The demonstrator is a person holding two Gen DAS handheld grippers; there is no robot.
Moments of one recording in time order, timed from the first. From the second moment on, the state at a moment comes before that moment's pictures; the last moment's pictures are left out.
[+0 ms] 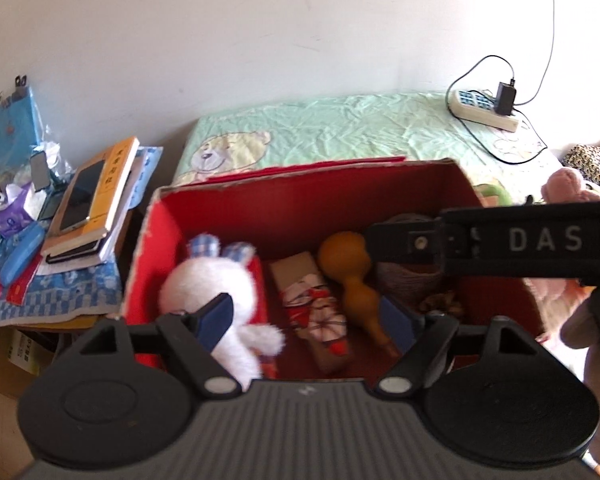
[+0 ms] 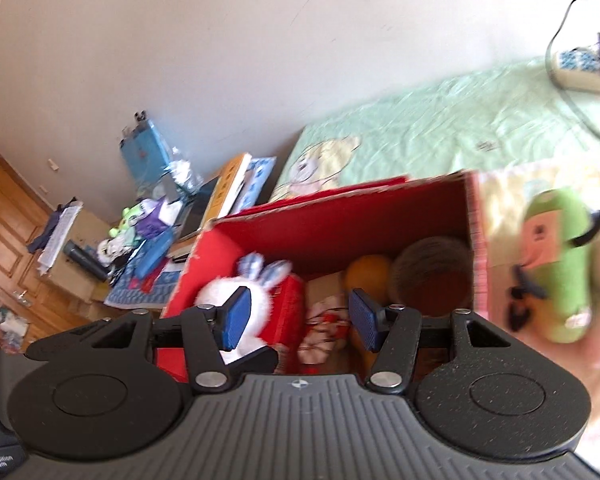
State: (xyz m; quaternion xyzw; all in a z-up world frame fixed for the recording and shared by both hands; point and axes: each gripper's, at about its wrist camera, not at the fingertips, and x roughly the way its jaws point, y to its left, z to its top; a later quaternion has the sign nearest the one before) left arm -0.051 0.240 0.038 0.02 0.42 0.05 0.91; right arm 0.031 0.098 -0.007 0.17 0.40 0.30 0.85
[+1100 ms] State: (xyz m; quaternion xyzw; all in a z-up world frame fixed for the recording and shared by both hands) left arm -0.025 0.059 0.043 0.04 0.42 -0.01 0.91; right arm 0.008 -0.083 -0.007 0.17 0.38 0.23 0.88
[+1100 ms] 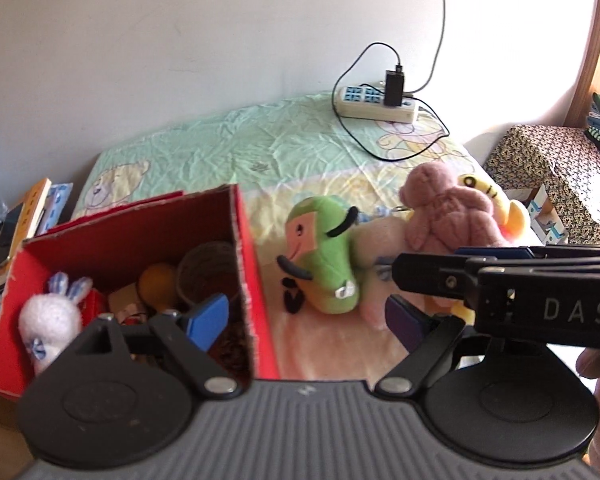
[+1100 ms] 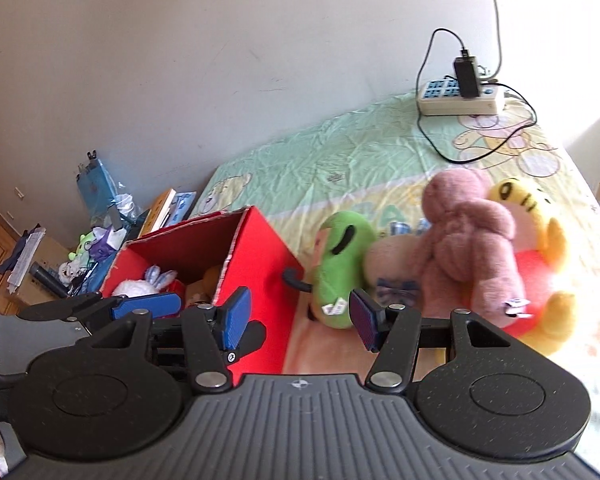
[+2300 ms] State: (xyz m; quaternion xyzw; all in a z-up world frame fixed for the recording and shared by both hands) left arm -0.004 -0.029 -0.009 0.05 0.49 -0.04 0.87; right arm 0.003 -0.163 -0.043 0.13 0.44 0.16 0.88
